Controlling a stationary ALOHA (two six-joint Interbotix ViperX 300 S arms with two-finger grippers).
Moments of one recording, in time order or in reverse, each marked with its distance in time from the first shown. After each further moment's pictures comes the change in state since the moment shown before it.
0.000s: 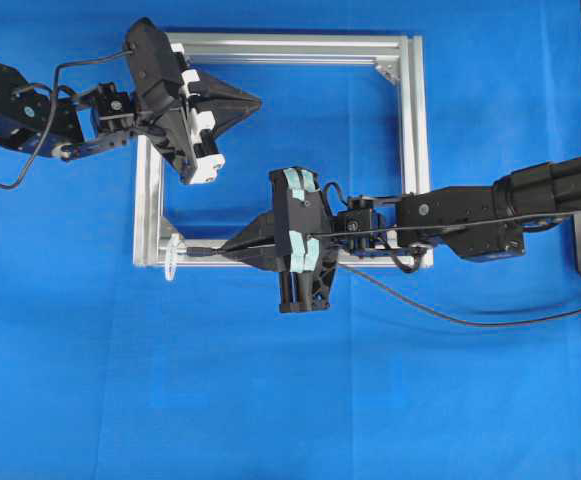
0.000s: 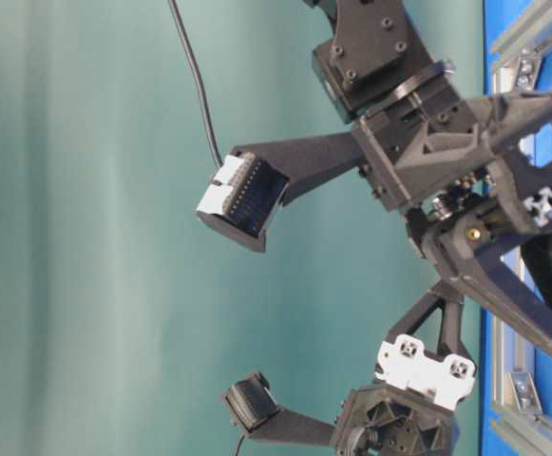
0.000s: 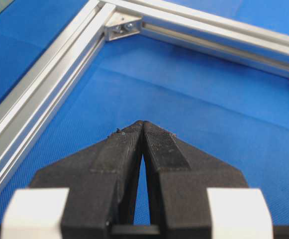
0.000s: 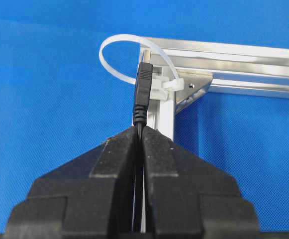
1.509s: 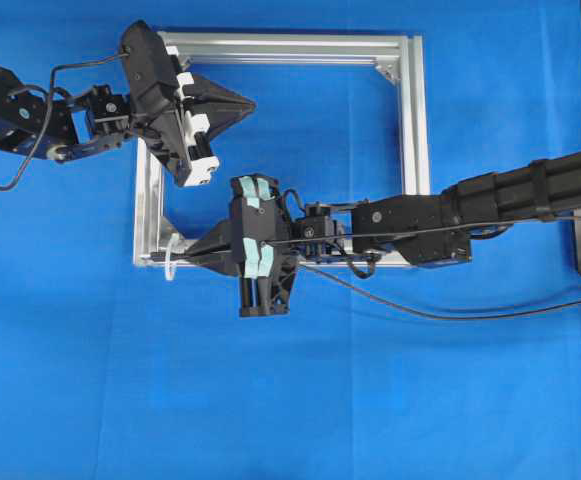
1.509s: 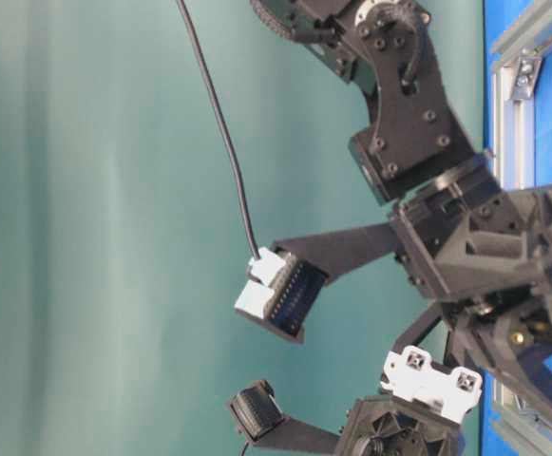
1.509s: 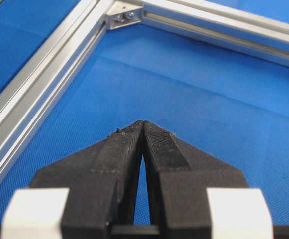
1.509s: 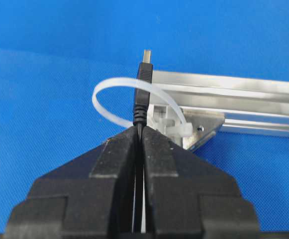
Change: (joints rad) left arm 0.000 -0.008 0.021 0.002 0.000 0.000; right arm 0.000 0.141 -0.166 0.000 0.000 0.000
